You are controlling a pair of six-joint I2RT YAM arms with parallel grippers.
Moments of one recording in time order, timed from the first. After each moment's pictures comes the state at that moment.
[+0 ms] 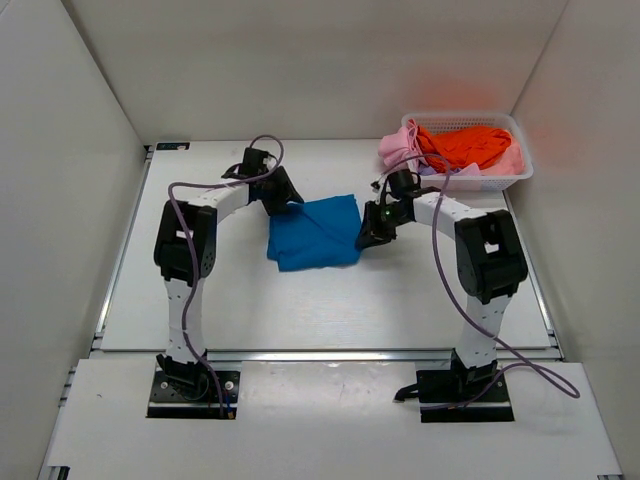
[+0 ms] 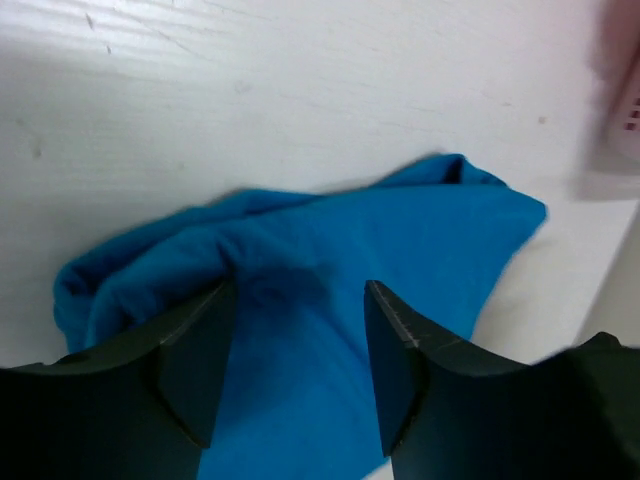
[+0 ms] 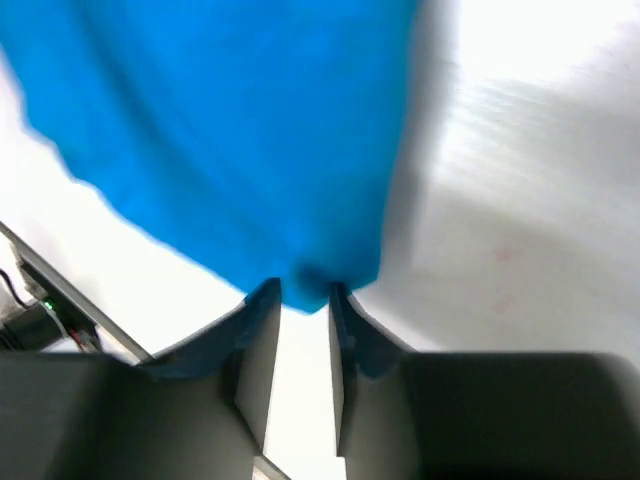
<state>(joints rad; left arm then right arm) -0.27 2.19 1.61 -0.30 0.29 -0.72 0.30 1.97 1.31 -0.47 -0.55 0.34</state>
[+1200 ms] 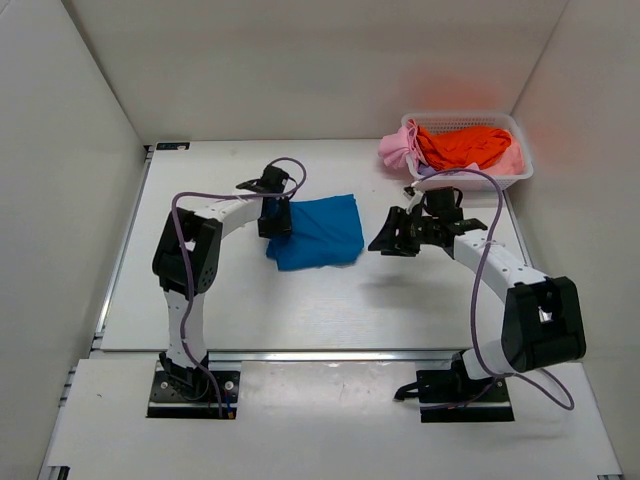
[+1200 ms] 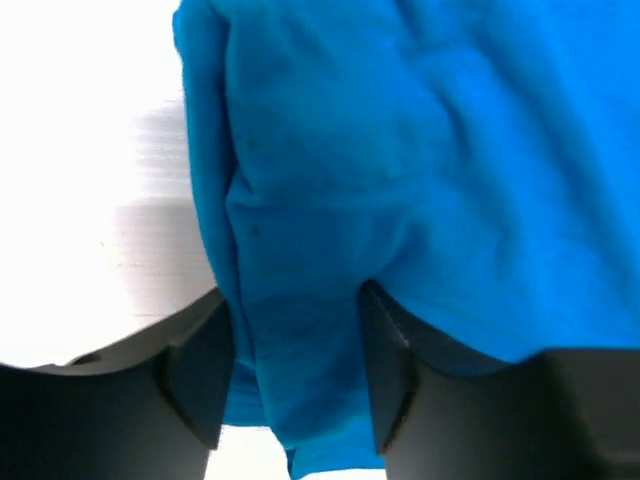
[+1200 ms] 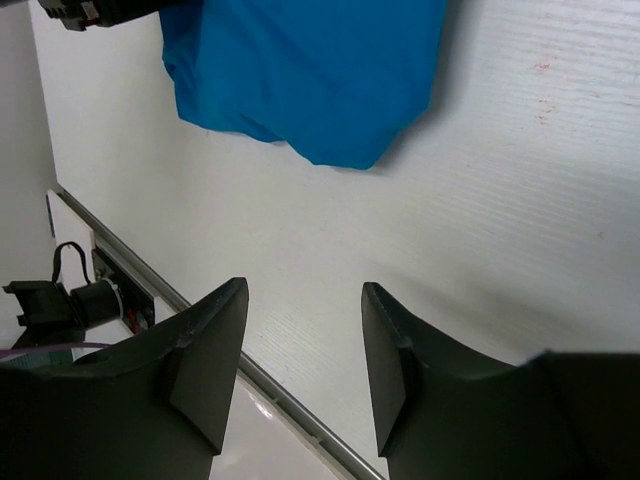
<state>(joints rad) -0.40 2.02 1.41 -0.50 -0.08 -0.46 0.23 1.43 0.90 -0.32 -0.60 0.44</state>
